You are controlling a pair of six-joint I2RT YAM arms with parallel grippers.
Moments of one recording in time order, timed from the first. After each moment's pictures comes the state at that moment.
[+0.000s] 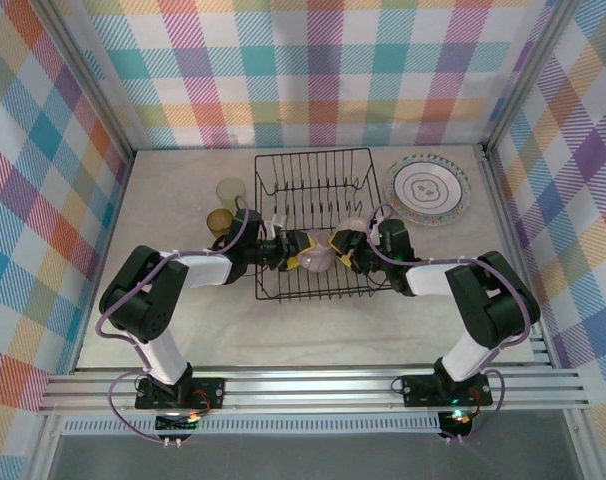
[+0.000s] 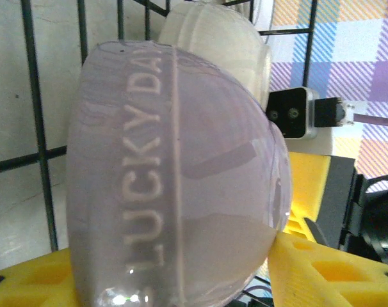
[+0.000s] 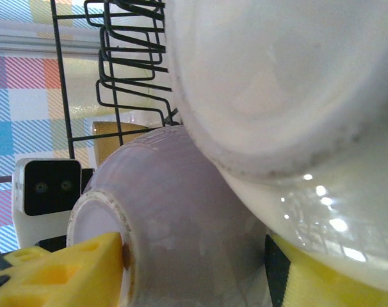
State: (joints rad) left arm -0.47 1.73 0.78 0.42 0.73 -1.11; right arm 0.44 1.65 0.60 0.54 -0.50 1.18
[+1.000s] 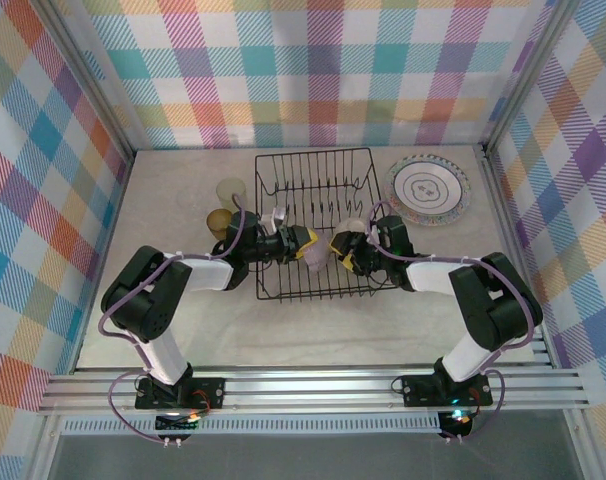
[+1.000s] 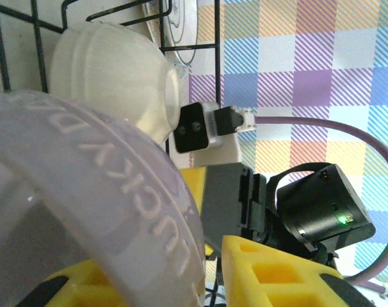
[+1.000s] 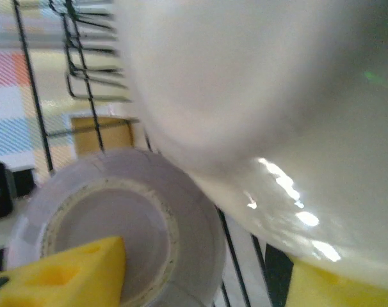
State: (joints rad) left arm -0.49 1.74 0.74 0.75 0.74 -1.29; right arm 0.43 1.62 0.65 0.37 -0.53 1.17
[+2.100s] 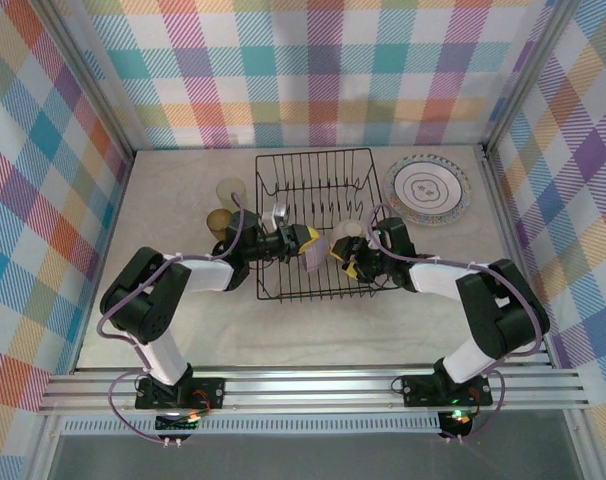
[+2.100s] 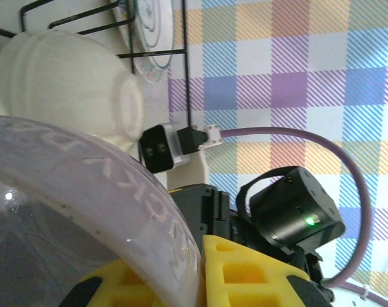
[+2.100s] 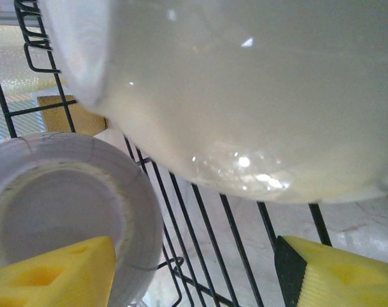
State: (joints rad) left arm -0.50 1.70 0.74 0.80 0.73 -1.34; right arm 0.43 1.56 0.65 0.20 -0.54 1.12
